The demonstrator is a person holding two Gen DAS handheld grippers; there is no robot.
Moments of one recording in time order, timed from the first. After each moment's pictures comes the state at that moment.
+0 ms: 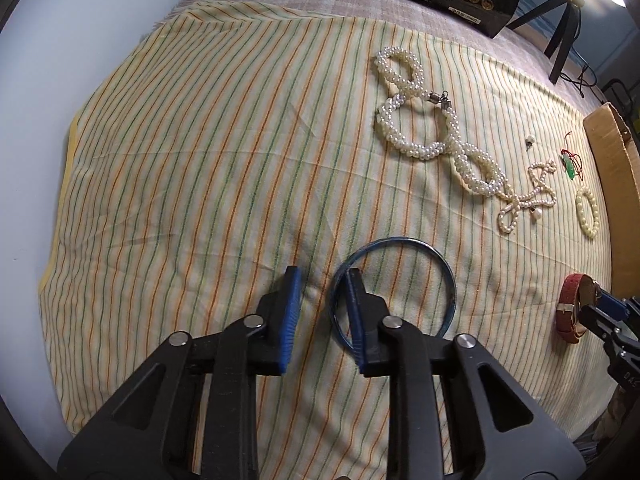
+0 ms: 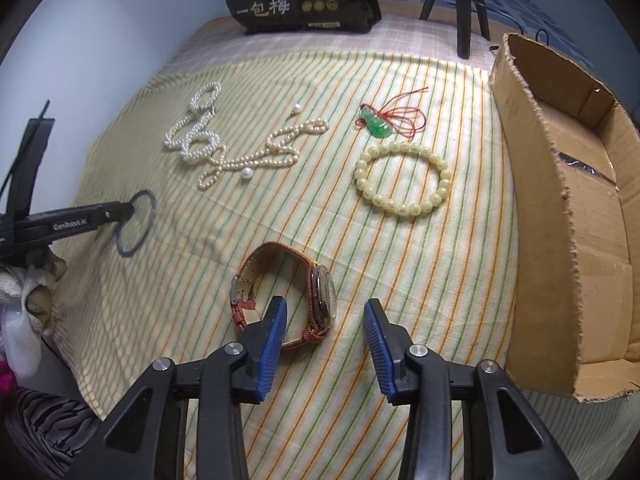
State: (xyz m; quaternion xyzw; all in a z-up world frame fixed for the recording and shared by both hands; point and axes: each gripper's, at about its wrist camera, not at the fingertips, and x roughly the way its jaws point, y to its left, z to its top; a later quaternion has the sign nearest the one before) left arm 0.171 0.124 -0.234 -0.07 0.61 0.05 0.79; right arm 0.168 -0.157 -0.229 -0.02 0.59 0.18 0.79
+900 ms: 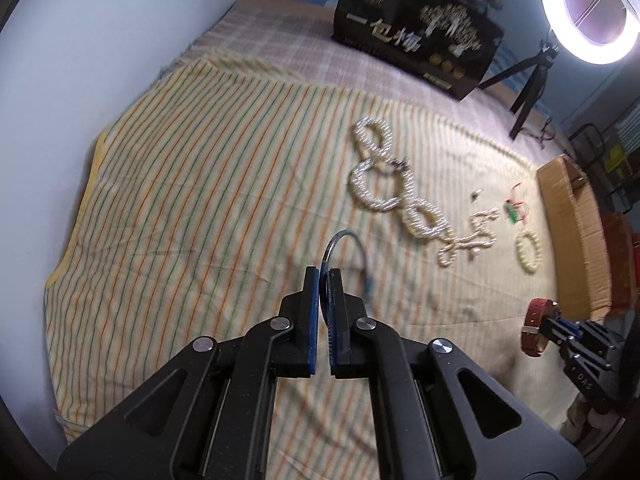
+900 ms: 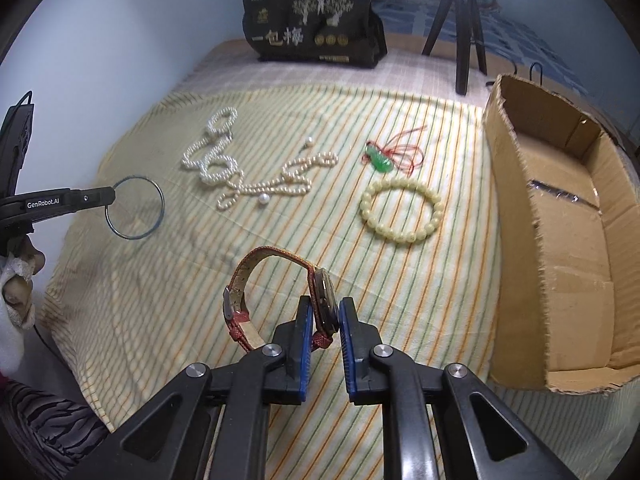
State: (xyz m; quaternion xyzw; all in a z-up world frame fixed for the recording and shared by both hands) left arm 0.155 0.140 -0.175 -0.13 0.54 0.02 0.83; right arm 0.157 -0.161 -0.201 -0.02 0.54 0.19 0.82
